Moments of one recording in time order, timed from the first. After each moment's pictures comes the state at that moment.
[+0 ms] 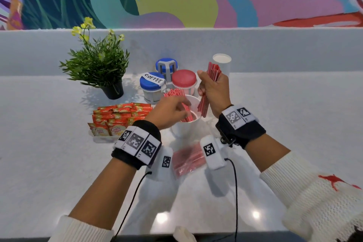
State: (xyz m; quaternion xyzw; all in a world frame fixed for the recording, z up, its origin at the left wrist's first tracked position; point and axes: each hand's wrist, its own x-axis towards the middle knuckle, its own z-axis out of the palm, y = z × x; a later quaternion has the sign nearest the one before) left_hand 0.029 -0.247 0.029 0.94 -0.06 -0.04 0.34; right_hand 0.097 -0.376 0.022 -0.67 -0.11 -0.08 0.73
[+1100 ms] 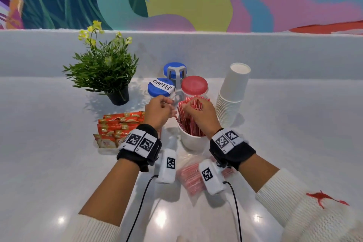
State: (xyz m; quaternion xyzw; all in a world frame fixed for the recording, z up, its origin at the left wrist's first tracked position) left_hand 0.079 -0.194 -0.010 0.78 0.16 0.07 0.60; right_hand 0.103 -0.326 -0.026 -0.81 -0.13 0.00 0.56
